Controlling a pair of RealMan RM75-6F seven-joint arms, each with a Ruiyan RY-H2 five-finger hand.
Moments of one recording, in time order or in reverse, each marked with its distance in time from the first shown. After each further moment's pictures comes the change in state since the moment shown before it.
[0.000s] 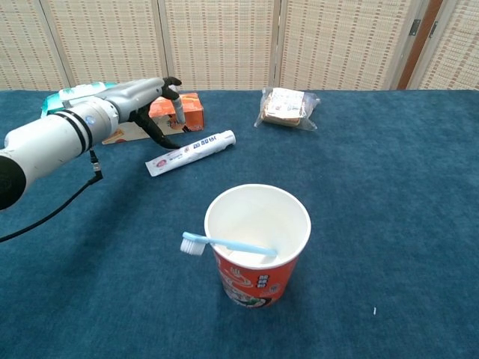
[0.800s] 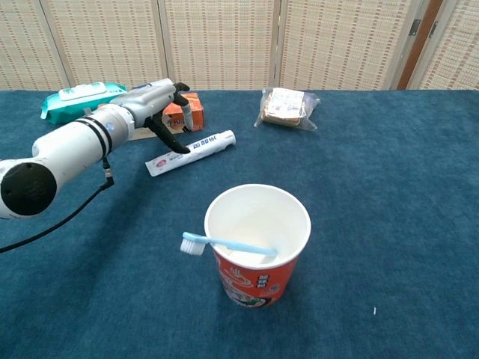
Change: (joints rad) left arm -0.047 -0.111 -0.041 0.165 0.024 -0.053 -0.044; right arm -0.003 -0.010 0.001 0.021 -0.002 -0.009 0.023
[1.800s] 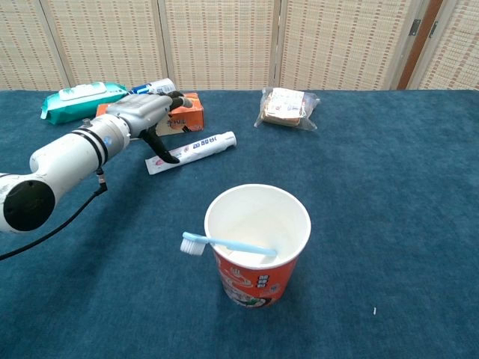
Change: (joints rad) left arm 0.008 -0.068 0.038 0.152 0.054 0.012 0.062; right arm -0.014 -0.001 -0.001 0.000 -0.002 0.011 0.005
